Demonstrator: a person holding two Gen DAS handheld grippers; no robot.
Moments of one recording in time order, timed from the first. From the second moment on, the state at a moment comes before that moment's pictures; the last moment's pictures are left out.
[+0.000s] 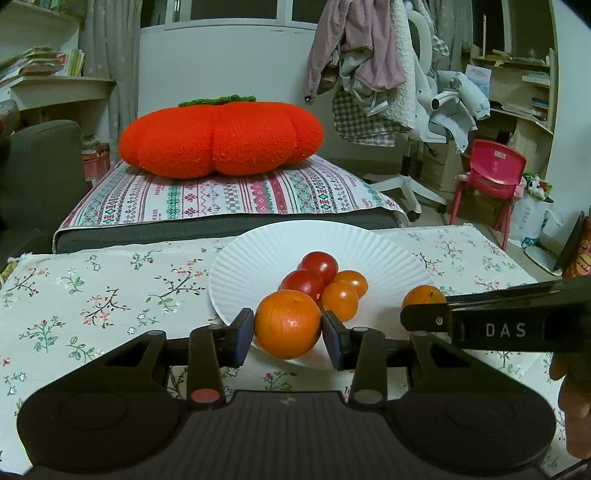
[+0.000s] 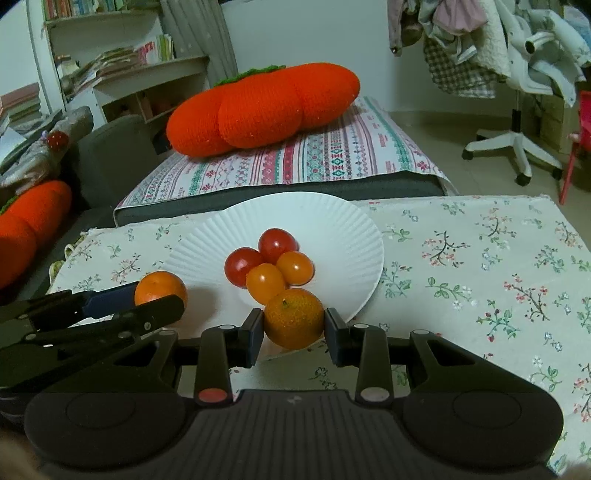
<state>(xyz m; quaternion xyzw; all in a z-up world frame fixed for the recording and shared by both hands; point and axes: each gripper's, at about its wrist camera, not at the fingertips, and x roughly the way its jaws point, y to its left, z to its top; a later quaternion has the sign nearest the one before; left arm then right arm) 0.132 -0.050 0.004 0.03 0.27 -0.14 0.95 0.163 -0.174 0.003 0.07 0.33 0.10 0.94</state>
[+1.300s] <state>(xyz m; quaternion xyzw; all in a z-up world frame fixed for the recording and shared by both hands) 0.127 -0.020 0.018 -0.01 0.32 -0.07 0.95 0.160 -0.196 0.011 0.12 0.32 0.05 0.94</state>
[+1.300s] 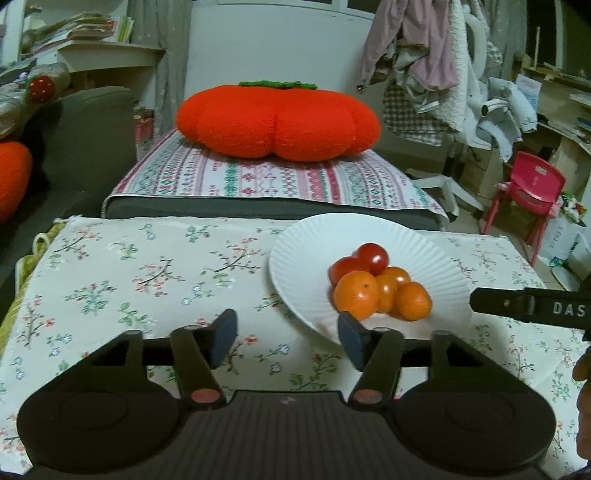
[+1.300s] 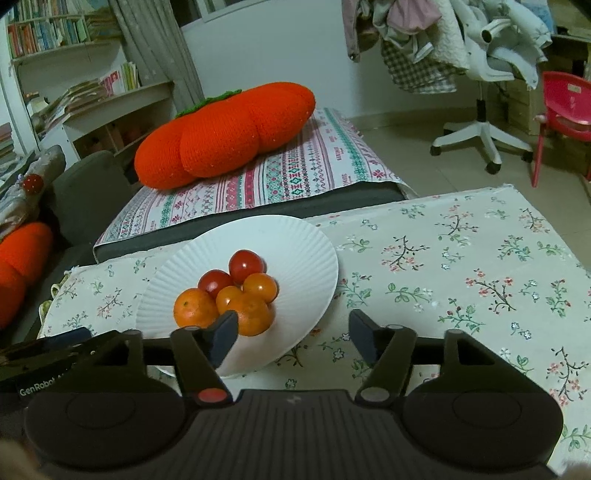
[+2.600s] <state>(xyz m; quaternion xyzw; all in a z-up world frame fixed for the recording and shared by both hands) 0.052 -0.014 0.004 0.05 0.39 -0.13 0.91 0.128 -0.150 0.010 0.06 0.36 0.18 0.91</state>
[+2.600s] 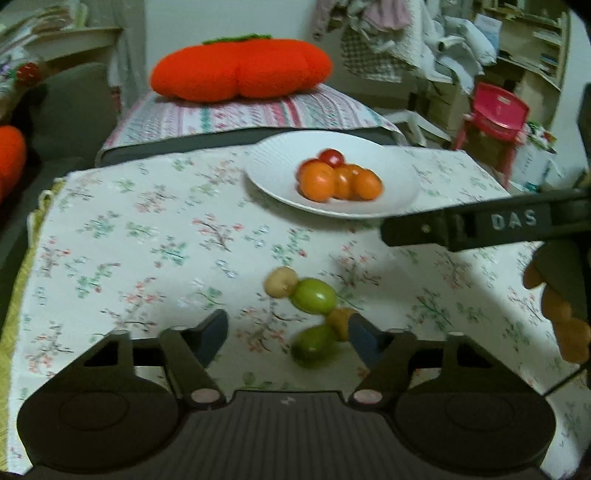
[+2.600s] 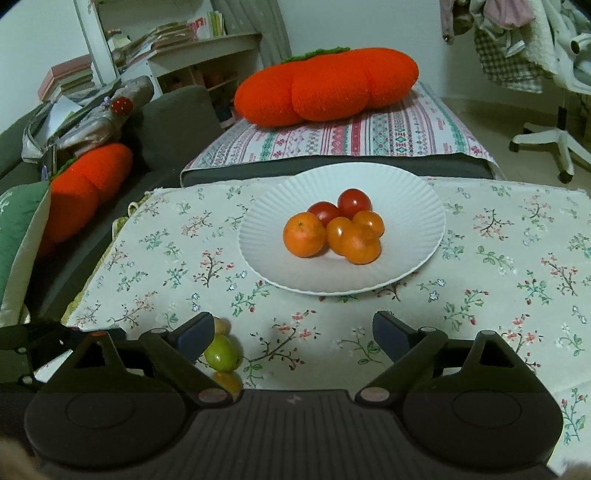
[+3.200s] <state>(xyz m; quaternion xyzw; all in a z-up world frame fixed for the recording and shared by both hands) 0.052 -0.029 -0.020 0.08 0.41 -0.17 0.89 0.126 -0.139 0.005 0.03 0.37 0.18 0.91</state>
